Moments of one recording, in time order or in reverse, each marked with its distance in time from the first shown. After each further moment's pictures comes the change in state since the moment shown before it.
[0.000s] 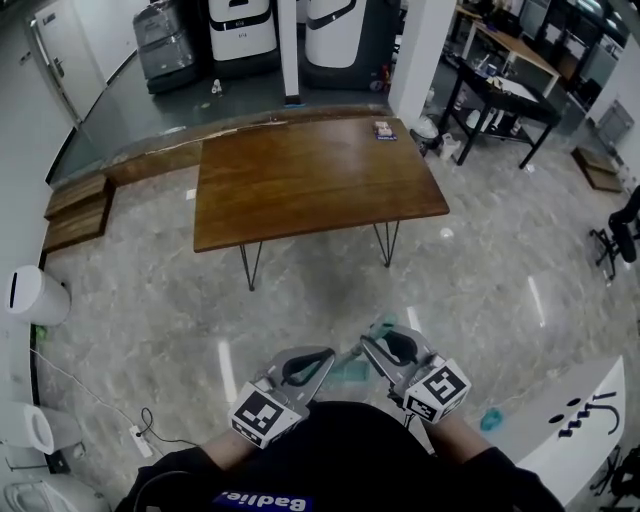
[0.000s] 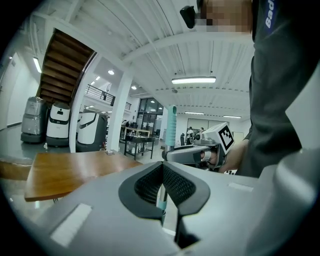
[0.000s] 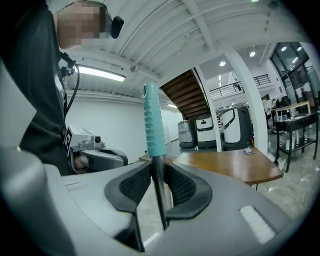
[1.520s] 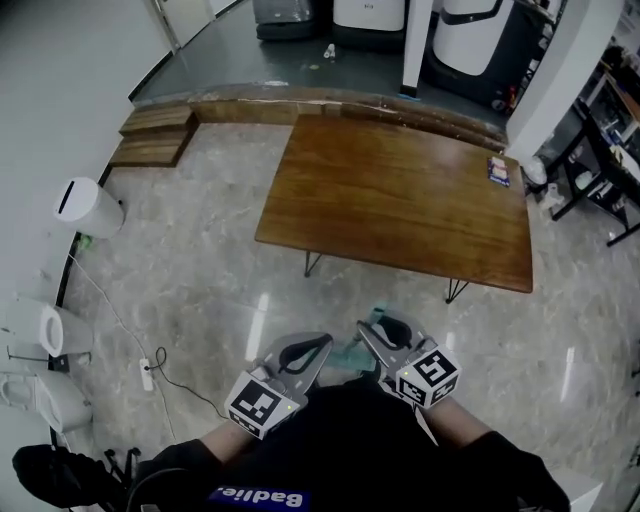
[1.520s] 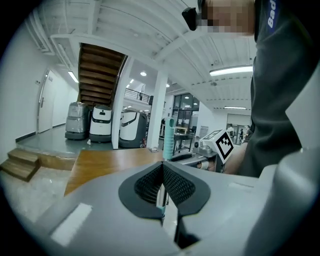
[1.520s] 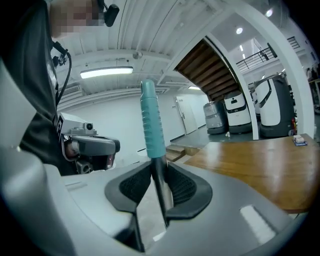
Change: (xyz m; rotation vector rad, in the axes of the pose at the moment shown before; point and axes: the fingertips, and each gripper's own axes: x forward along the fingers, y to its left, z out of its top) left arm 0.017 0.186 0.018 -0.100 0.053 0.448; right arm 0.210 -0.078 -0.002 0.031 0.151 0.388
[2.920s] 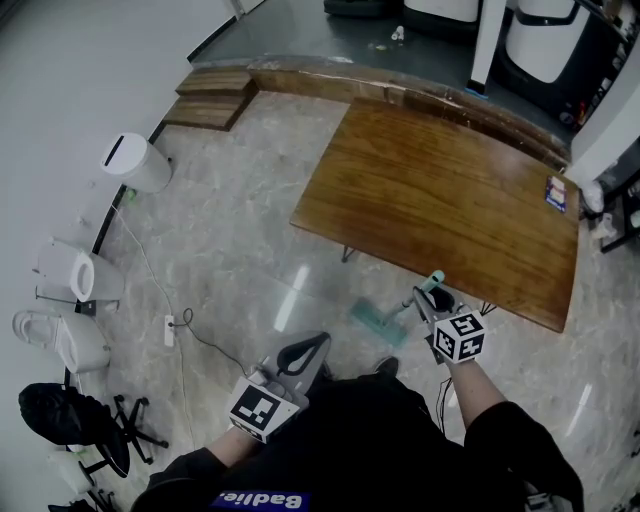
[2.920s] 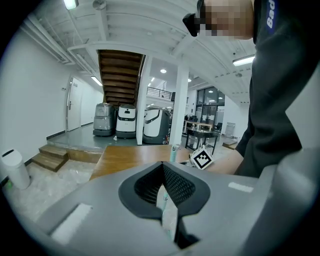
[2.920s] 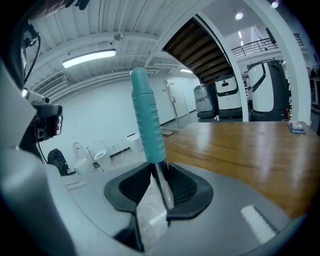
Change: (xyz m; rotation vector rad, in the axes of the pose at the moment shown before) left arm -0.002 0.036 -0.002 -0.069 0.049 0.298; right arm 0.050 -0.174 -0.084 0.055 0.196 -0.068
